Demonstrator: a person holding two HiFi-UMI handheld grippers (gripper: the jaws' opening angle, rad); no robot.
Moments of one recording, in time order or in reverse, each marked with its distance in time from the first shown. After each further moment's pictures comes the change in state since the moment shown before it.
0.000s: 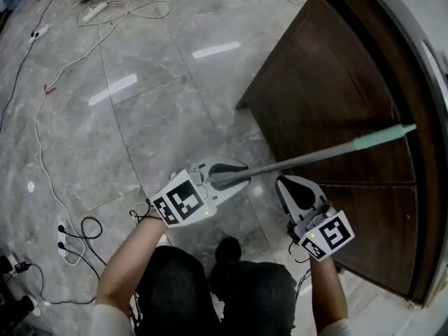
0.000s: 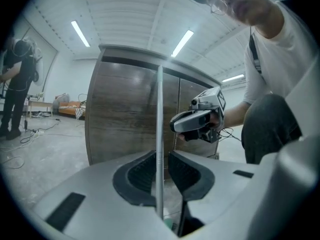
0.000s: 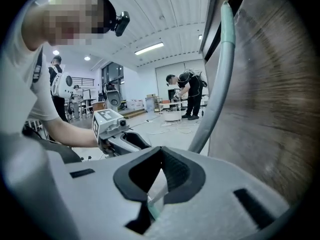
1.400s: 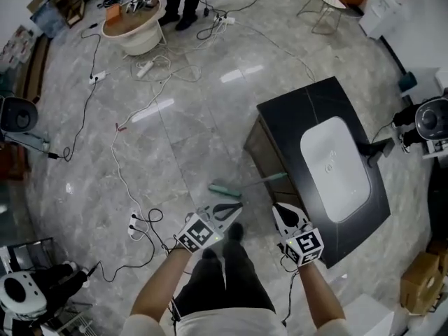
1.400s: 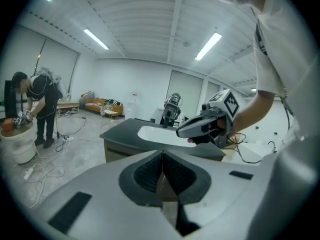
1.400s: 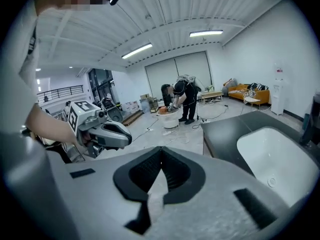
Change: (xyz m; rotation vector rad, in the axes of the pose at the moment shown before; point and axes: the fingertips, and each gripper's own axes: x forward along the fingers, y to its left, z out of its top) left arm -0.165 -0.077 0.510 -0.203 0.111 0.239; right arm -0.196 0.065 0.467 0.154 0.163 -0.044
